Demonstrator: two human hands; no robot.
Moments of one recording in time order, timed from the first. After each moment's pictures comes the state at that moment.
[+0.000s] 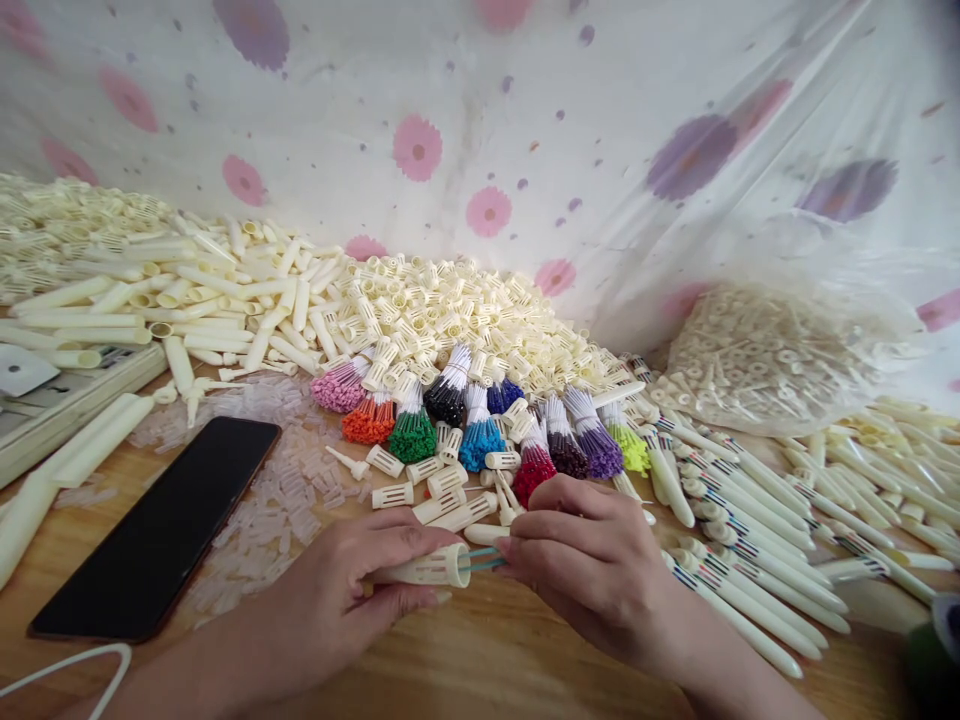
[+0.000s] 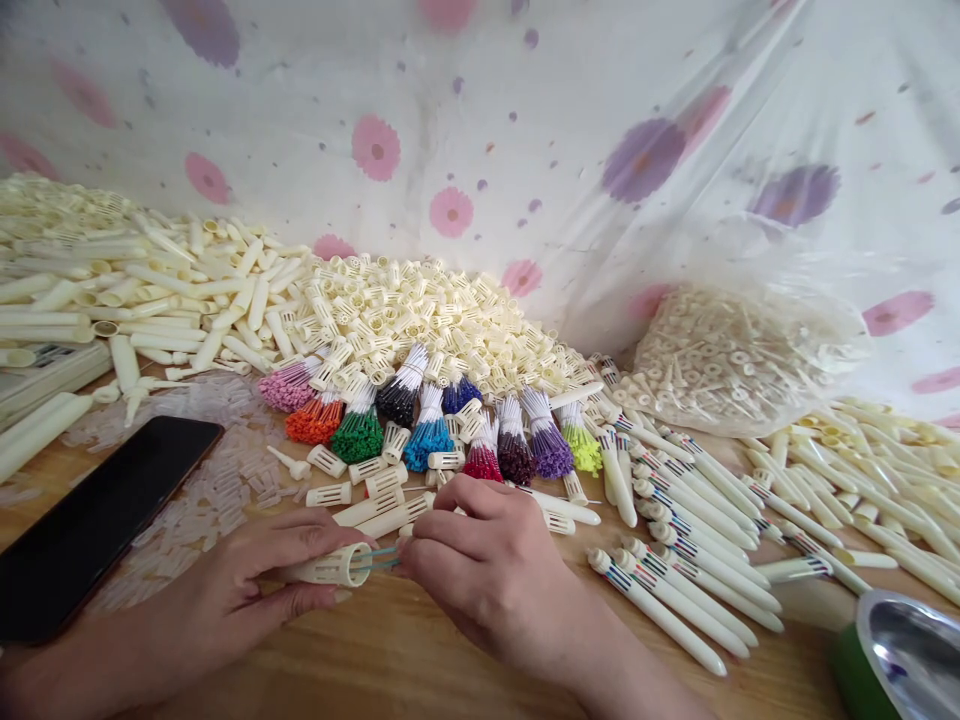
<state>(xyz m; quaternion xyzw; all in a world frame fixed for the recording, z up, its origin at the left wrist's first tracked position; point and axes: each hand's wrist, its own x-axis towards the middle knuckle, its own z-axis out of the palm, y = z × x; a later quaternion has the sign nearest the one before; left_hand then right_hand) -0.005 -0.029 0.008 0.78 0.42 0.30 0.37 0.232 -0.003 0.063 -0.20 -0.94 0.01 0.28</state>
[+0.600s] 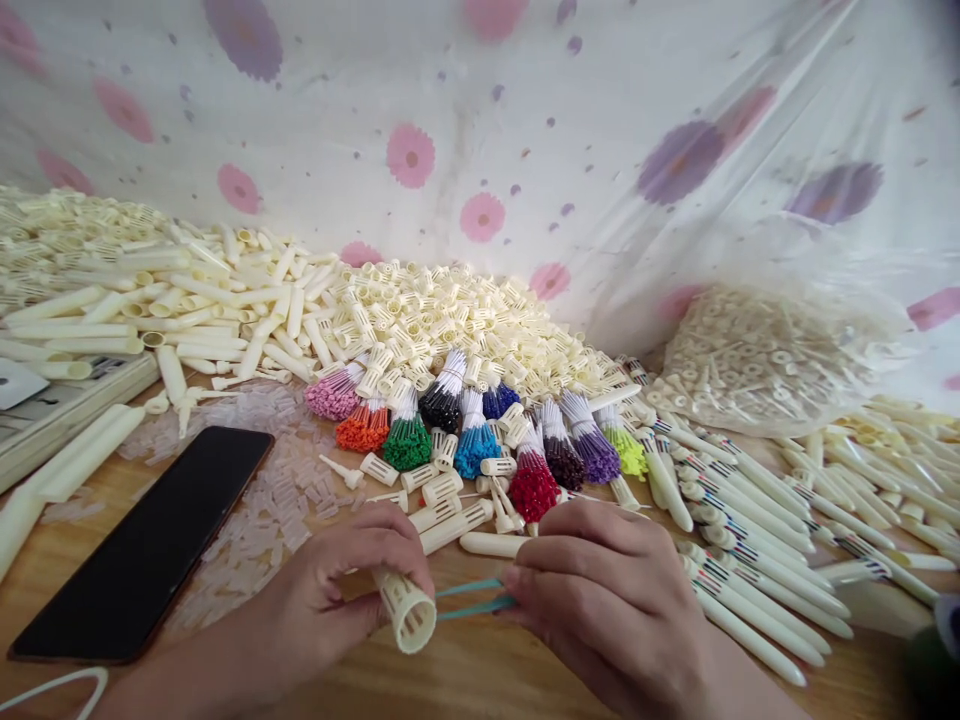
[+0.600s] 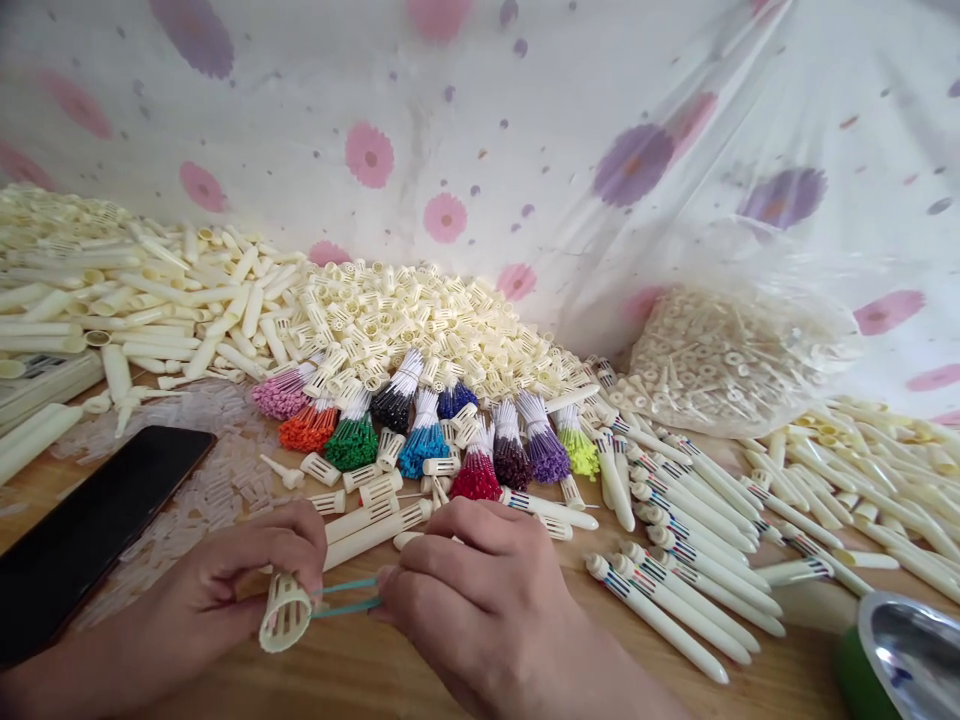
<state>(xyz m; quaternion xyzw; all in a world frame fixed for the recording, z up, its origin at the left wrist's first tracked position) -0.004 -0.022 0.021 0.71 0.38 0.36 0.47 0.230 -0.016 0.073 -0.21 -0.92 0.01 0.32</state>
